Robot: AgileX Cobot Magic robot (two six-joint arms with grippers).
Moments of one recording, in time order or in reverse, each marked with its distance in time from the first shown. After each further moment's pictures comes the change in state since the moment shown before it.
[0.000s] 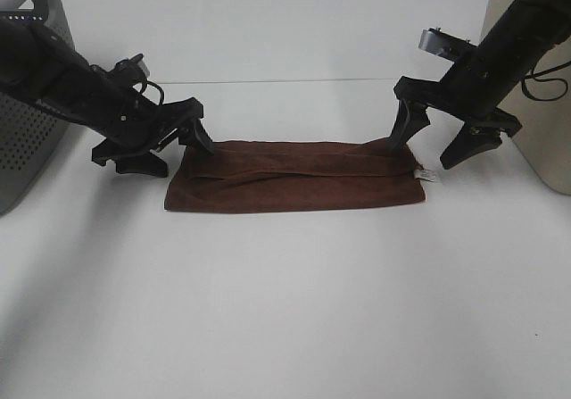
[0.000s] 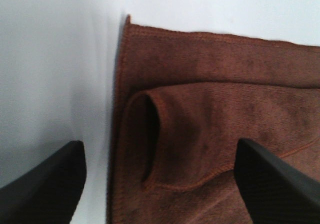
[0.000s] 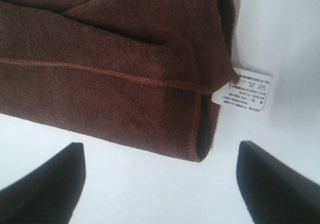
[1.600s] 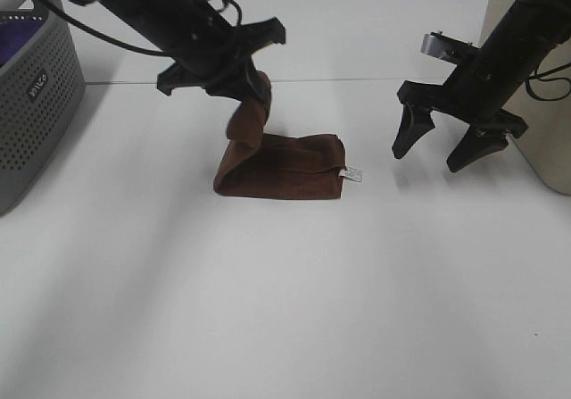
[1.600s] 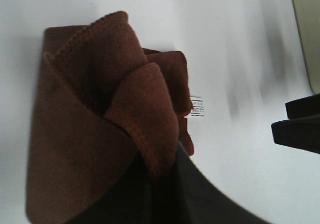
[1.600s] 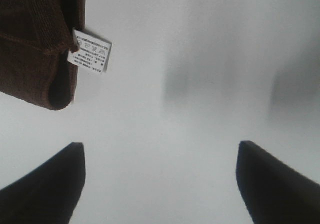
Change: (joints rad) left arm -0.220 -0.092 -0.259 0.269 0.122 -0.362; right arm 0.000 0.000 0.000 -0.039 0.016 0.020
